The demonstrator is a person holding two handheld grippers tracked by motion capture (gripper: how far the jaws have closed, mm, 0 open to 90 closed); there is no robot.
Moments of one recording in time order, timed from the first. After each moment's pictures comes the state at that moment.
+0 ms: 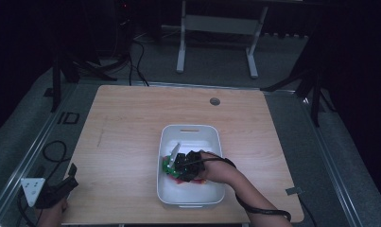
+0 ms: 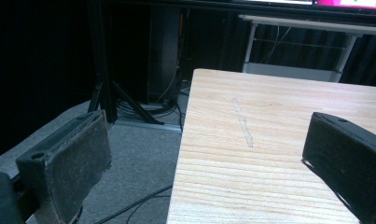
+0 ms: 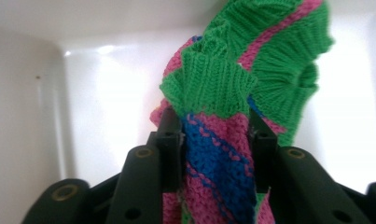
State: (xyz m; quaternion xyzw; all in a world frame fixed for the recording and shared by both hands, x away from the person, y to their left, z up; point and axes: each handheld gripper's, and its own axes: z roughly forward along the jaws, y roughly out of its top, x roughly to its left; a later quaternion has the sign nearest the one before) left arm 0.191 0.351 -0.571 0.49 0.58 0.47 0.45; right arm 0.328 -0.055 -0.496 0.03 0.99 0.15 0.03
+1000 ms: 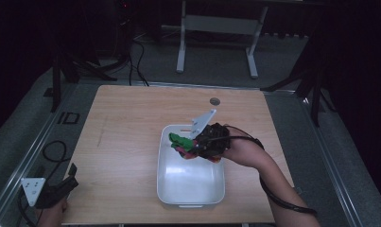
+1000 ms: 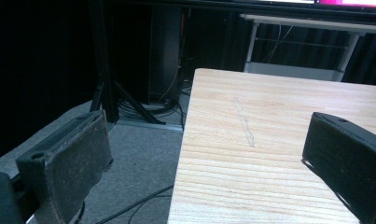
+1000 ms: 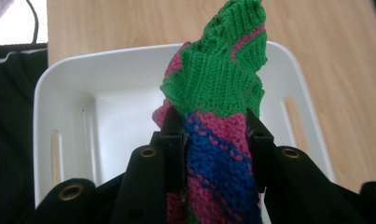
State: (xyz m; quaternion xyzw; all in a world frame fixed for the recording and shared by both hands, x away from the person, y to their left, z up) left arm 0.192 0.350 -0.571 0.48 0.59 0.47 0.45; right arm 0.327 -0.109 -0.358 0.04 0.96 0.26 0.10
